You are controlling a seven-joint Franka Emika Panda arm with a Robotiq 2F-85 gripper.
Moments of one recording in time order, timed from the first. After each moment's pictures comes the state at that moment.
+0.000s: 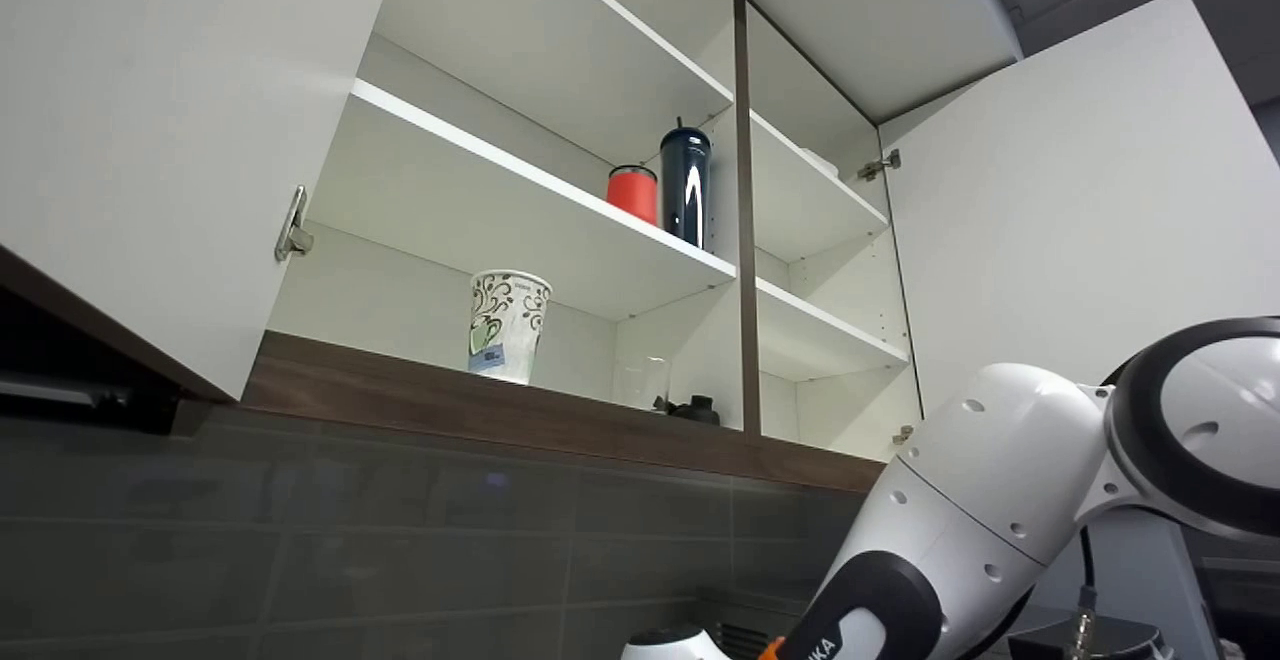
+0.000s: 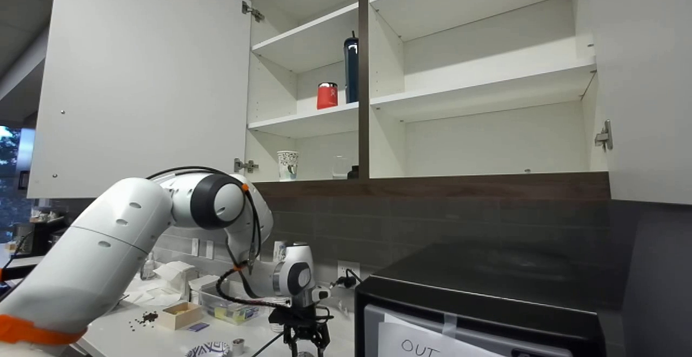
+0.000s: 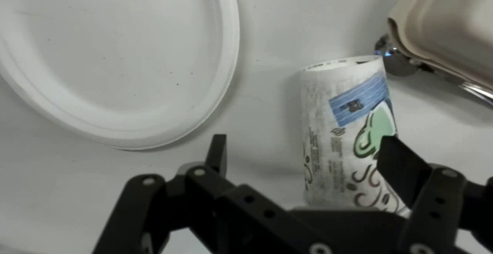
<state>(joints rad) 0.17 0.53 0.00 -1.86 -0.18 2.45 0.07</state>
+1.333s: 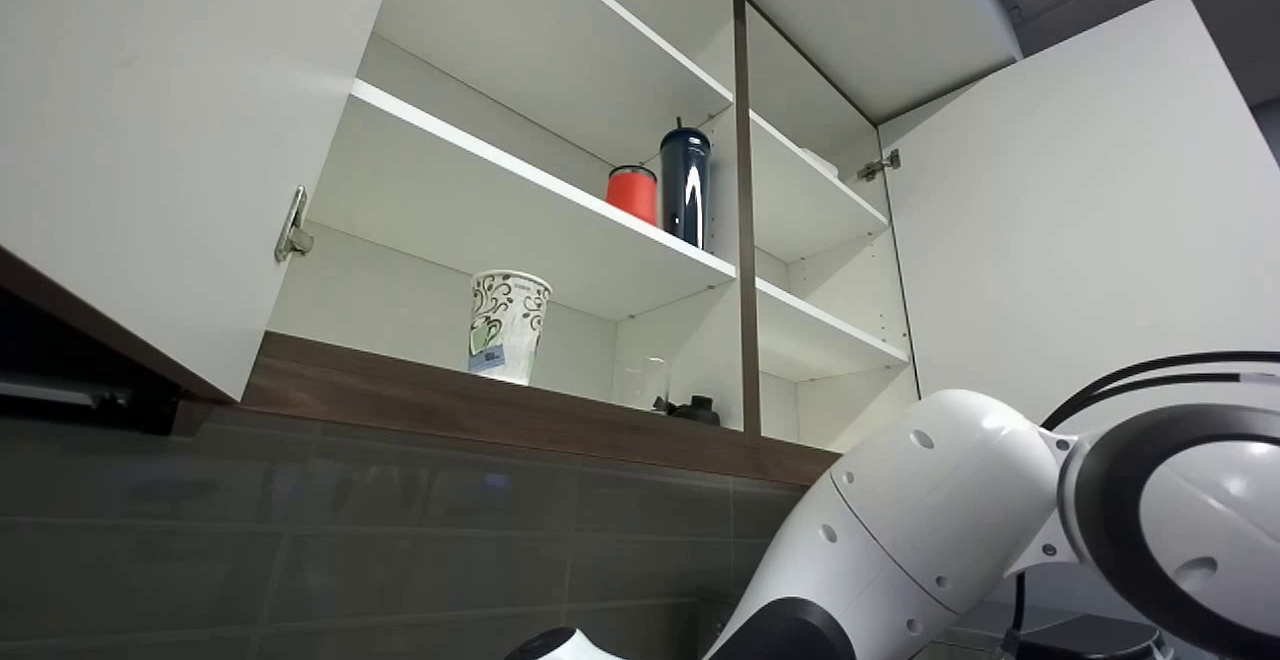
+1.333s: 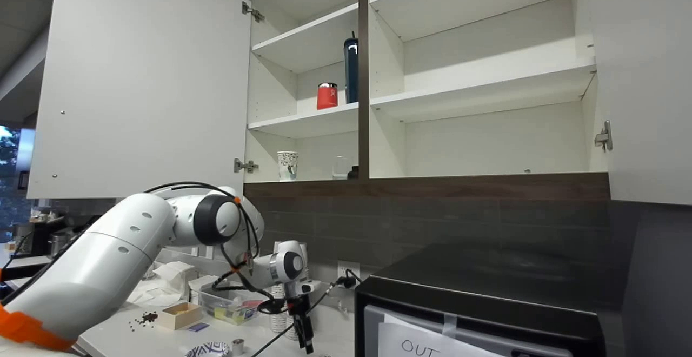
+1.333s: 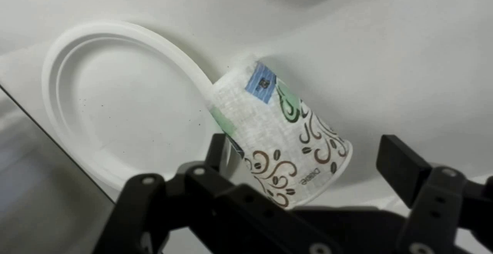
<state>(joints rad) 0.38 0.71 -0.13 -1.53 -0.27 2.15 0.98</state>
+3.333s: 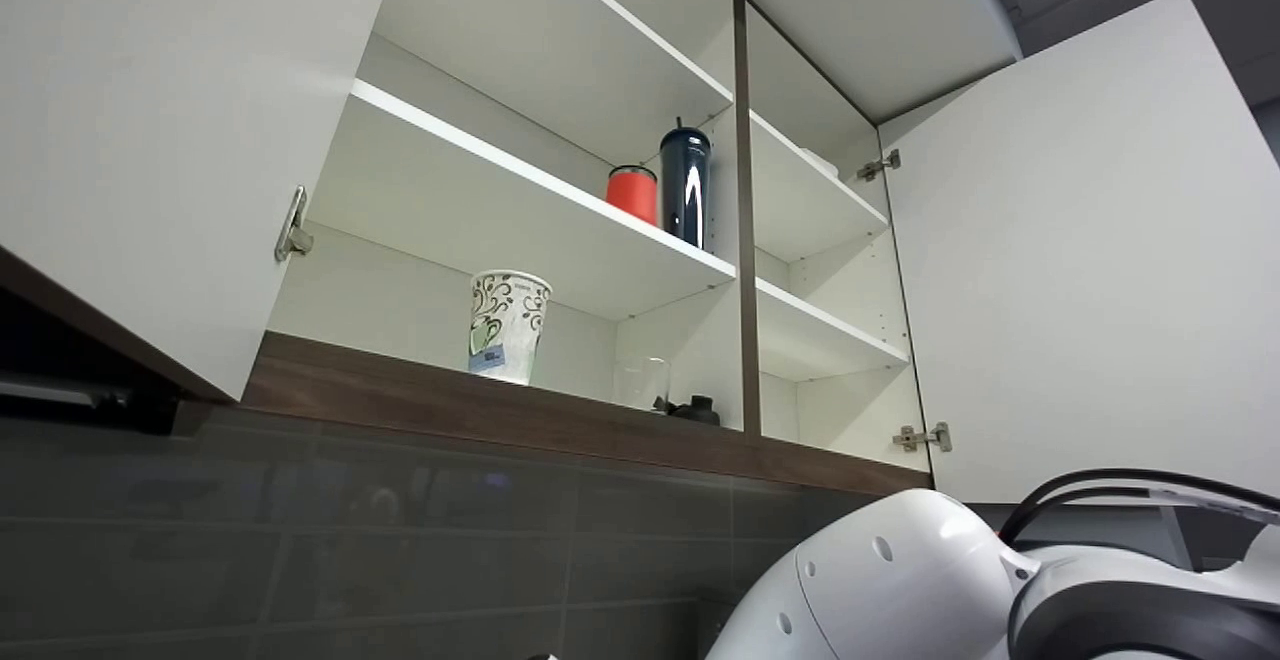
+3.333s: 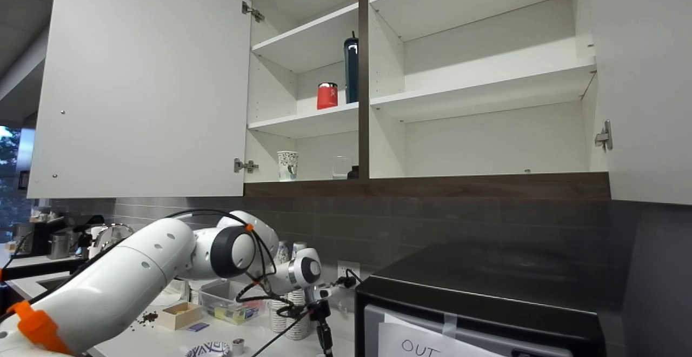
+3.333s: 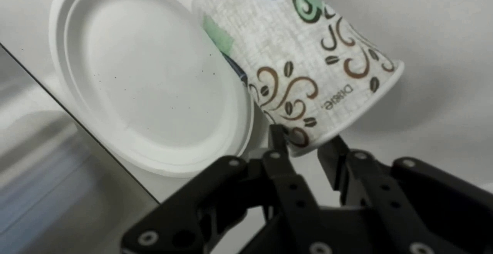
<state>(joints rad) 0.32 0.96 -0.17 -1.15 -0.28 1.94 1.01</state>
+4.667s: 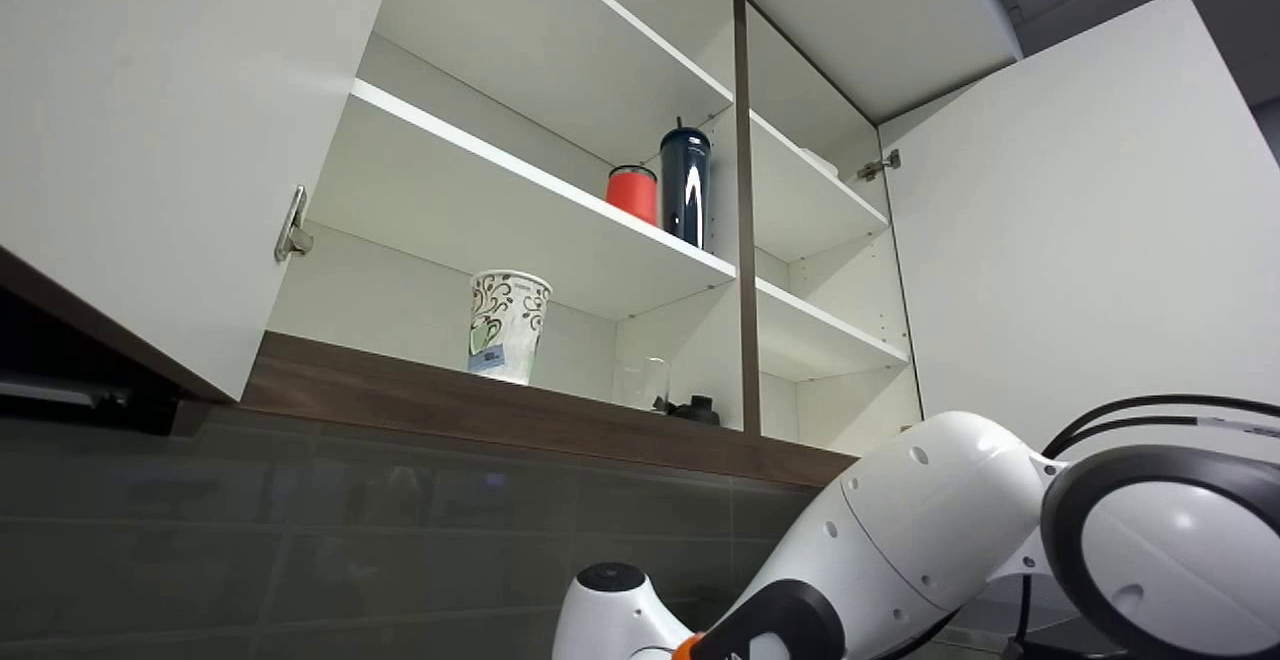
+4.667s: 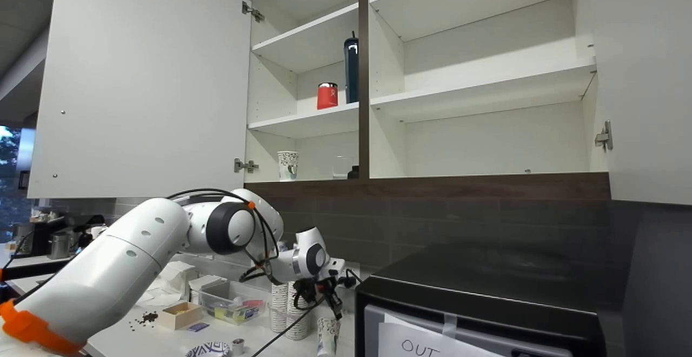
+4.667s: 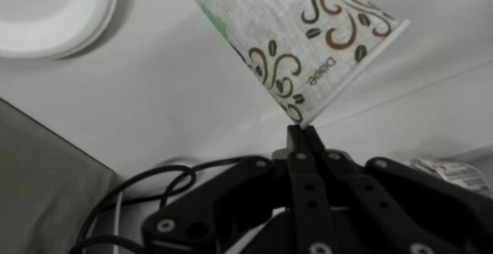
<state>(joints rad) 0.24 0.76 -0.10 -1.39 -0.26 2.52 0.84</state>
